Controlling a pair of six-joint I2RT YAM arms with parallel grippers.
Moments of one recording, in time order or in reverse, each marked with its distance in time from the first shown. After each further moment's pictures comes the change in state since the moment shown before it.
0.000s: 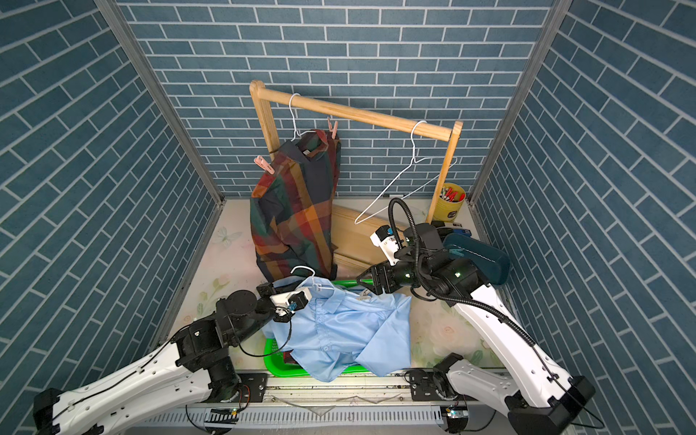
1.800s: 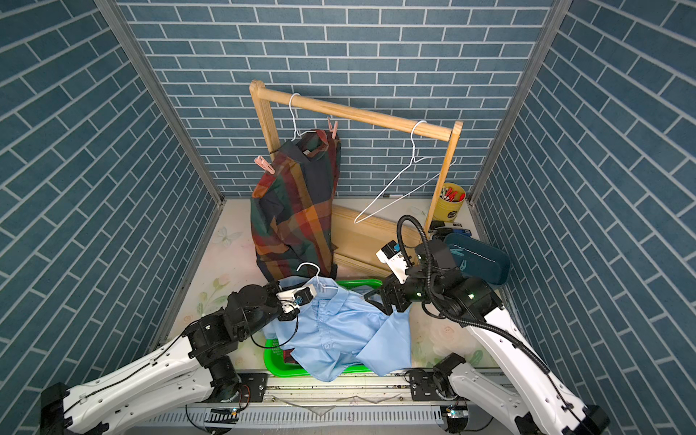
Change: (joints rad) left arm 0.060 0.085 -0.010 0.023 0.090 -0.070; right arm -0.008 -0.221 -0.158 -0.024 0.016 -0.208
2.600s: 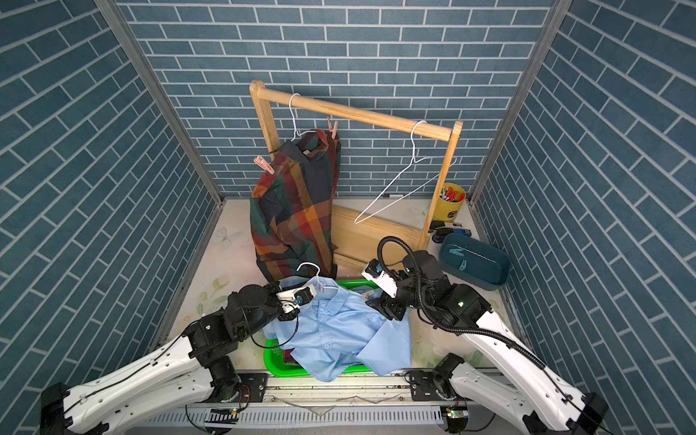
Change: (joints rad) left arm 0.001 0.002 0.000 0.003 0.000 0.000; right arm 0.145 0.038 -0.082 0.107 0.214 -0.361
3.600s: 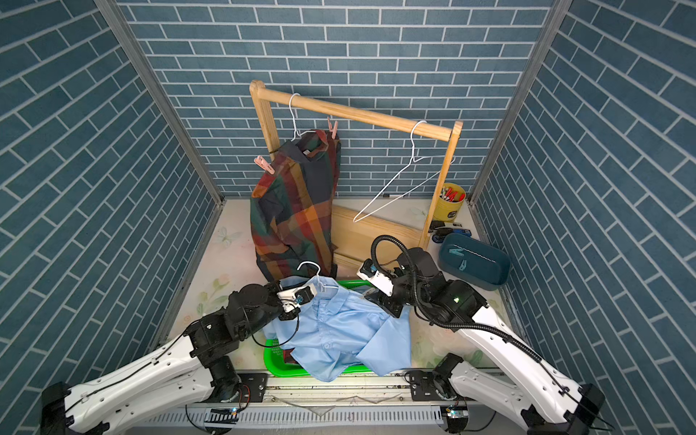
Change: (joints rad) left arm 0.003 0.010 0.000 0.010 0.002 -0.004; right arm 0.026 0.032 0.036 0.000 0.025 -0.044
